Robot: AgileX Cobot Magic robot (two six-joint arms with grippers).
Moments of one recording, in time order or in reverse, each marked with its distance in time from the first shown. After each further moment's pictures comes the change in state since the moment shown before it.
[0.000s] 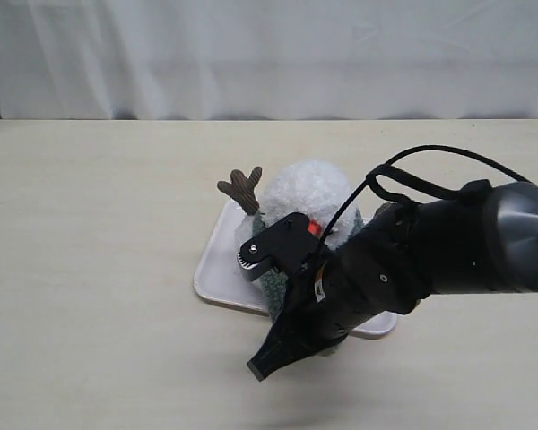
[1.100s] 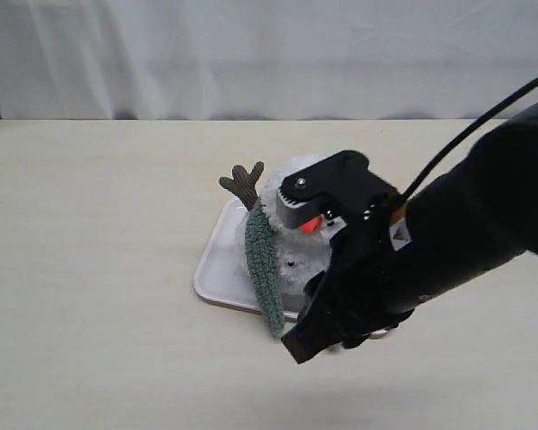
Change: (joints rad) left arm 0.000 0.000 0.000 0.000 0.002 0.000; right arm 0.000 -0.373 -0.036 0.120 0.386 -0.050
